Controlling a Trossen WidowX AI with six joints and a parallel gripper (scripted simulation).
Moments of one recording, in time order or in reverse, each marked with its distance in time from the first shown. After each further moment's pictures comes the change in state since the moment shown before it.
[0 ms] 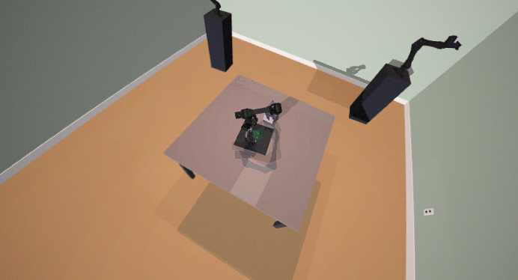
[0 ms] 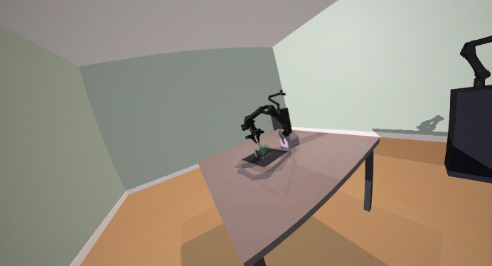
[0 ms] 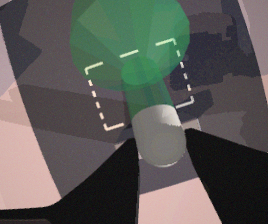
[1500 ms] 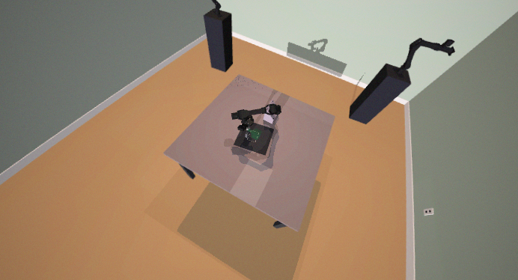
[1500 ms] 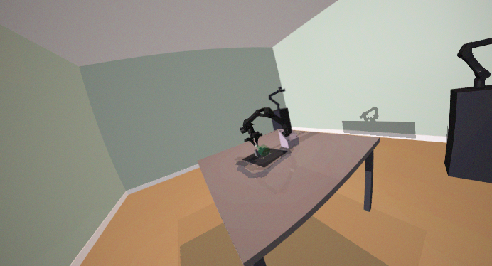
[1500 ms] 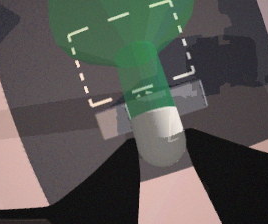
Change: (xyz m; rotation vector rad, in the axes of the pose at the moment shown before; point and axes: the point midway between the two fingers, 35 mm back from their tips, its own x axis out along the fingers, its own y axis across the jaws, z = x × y) arm 0.021 -0.003 -0.040 -0.002 0.003 -0.004
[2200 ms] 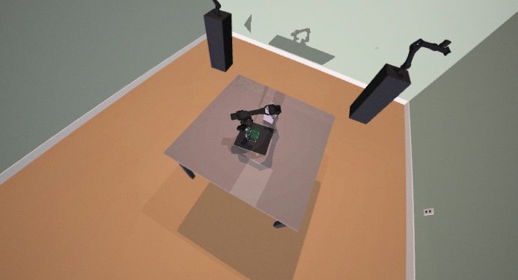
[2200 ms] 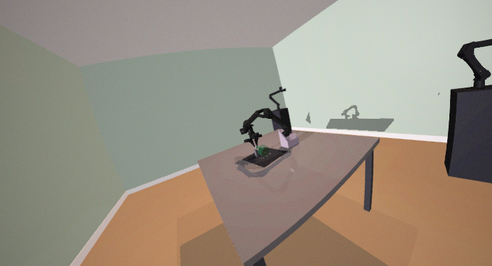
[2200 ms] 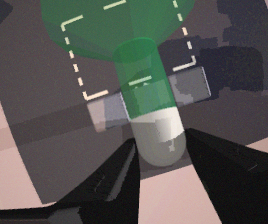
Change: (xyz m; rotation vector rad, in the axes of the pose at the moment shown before) arm 0.009 -0.001 -0.010 -0.002 0.003 0.000
